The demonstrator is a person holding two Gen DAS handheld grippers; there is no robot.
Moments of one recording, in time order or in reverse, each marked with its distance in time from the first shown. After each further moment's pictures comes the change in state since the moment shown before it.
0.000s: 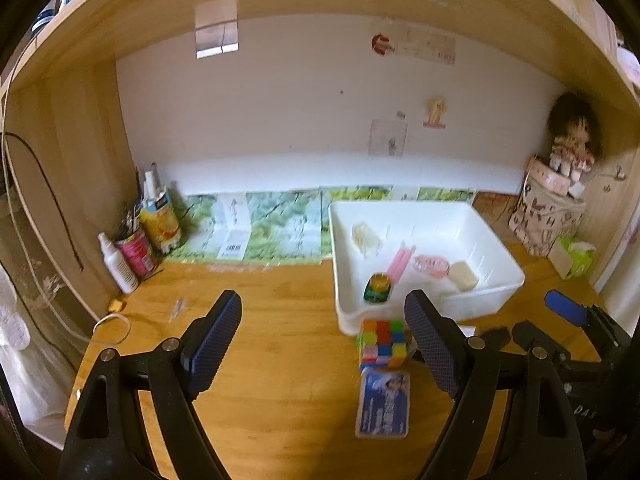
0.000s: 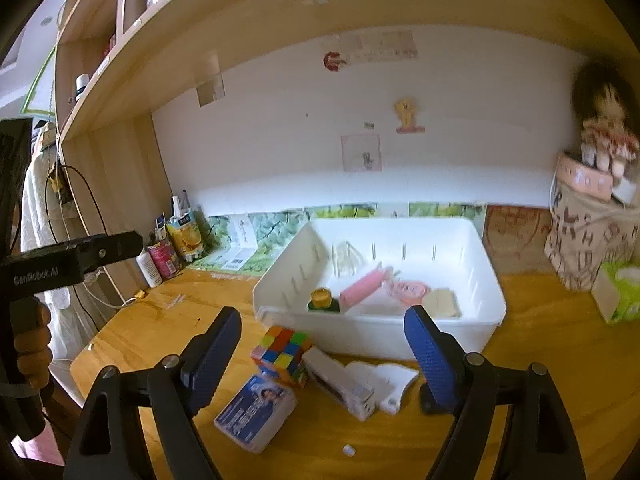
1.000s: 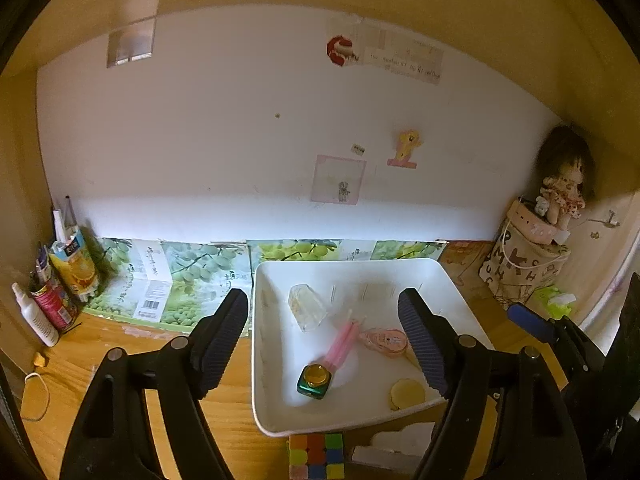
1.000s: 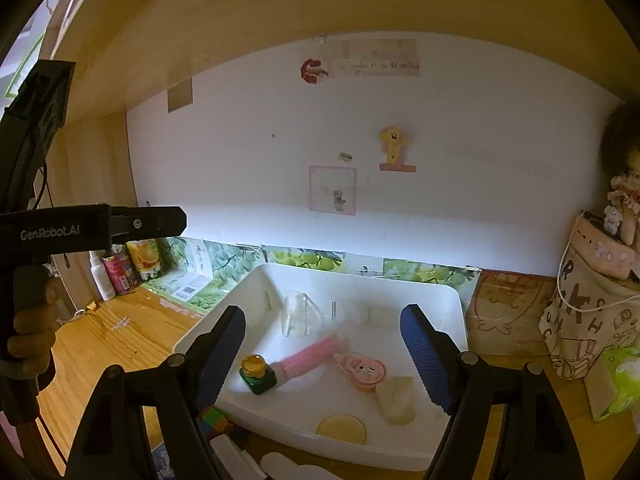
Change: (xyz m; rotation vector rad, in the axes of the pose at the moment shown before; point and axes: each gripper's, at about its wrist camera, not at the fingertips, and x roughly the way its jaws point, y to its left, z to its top) left arm 0.090 -0.043 0.087 -0.039 -0.069 -0.181; right arm 0.073 -0.048 0.061 -0.135 -0.084 -0.051
